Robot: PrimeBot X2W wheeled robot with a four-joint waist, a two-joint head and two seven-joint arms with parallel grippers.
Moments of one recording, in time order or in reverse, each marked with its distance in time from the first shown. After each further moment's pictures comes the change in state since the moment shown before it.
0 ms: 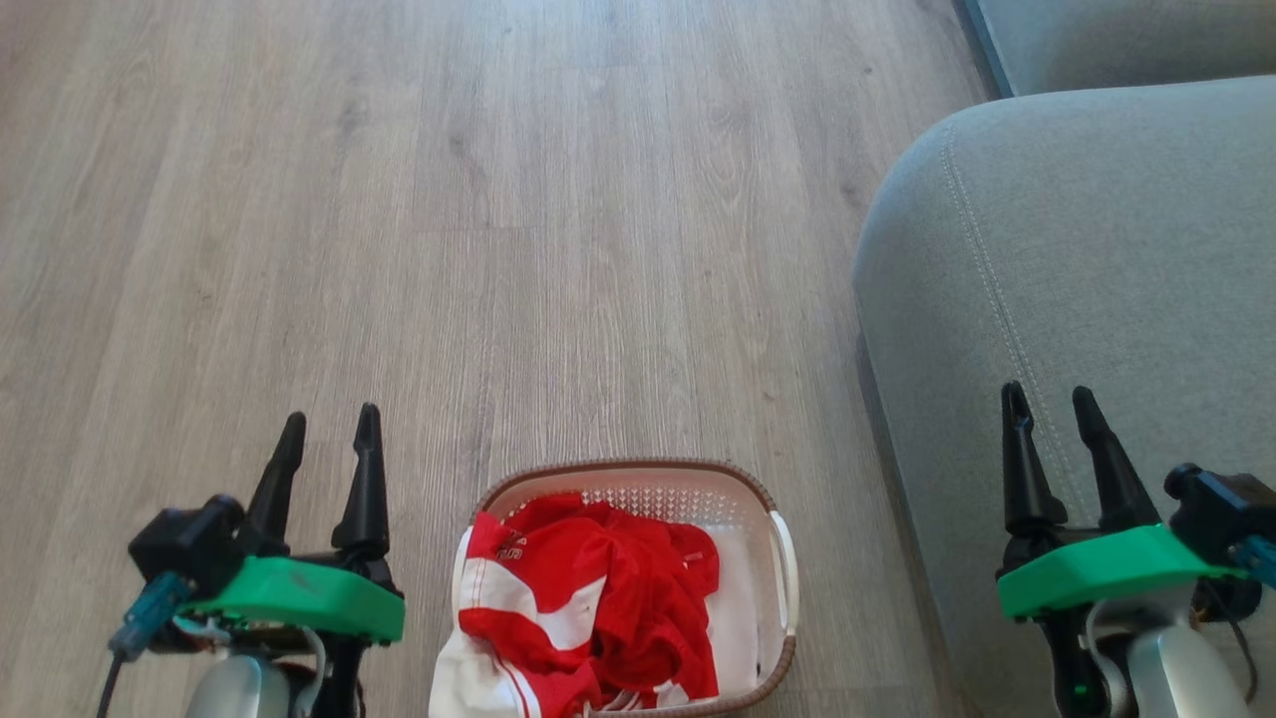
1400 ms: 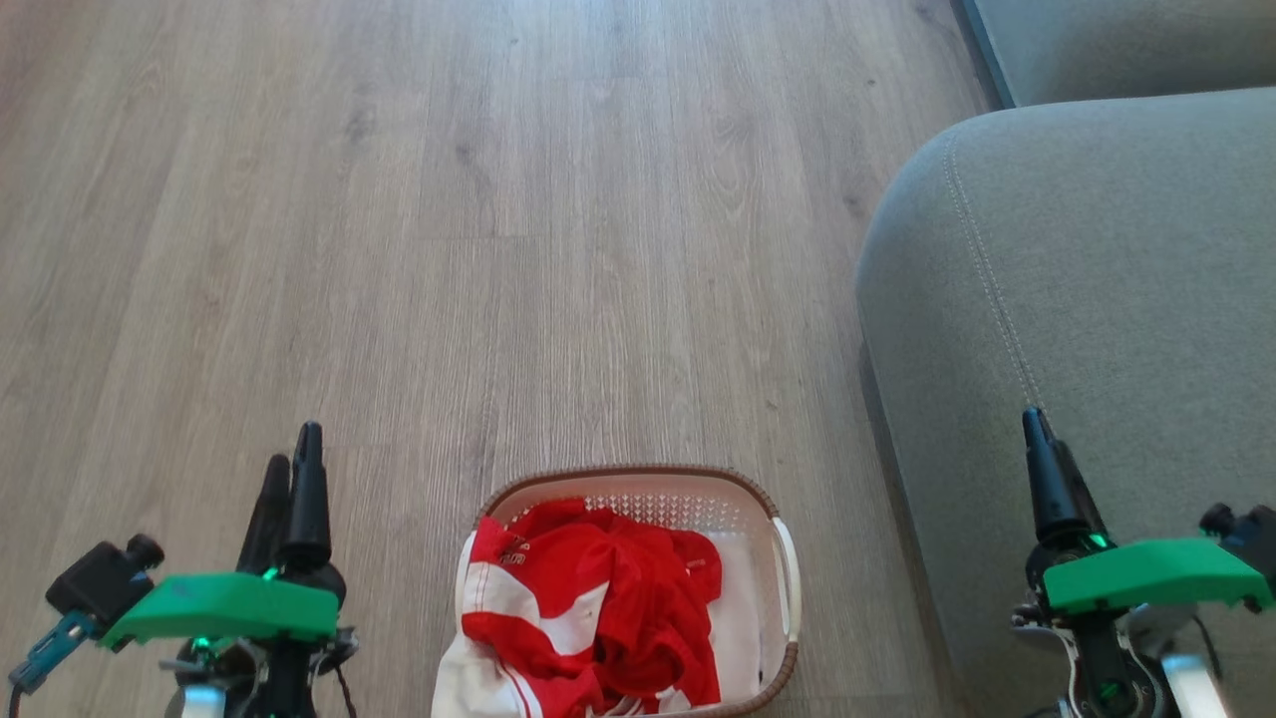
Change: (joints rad) left arm 0.019 -0.002 0.057 0.026 -0.576 -0.028 0.116; right arm 0.007 0.005 -0.008 0.063 0.642 -0.001 0.119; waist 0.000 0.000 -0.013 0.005
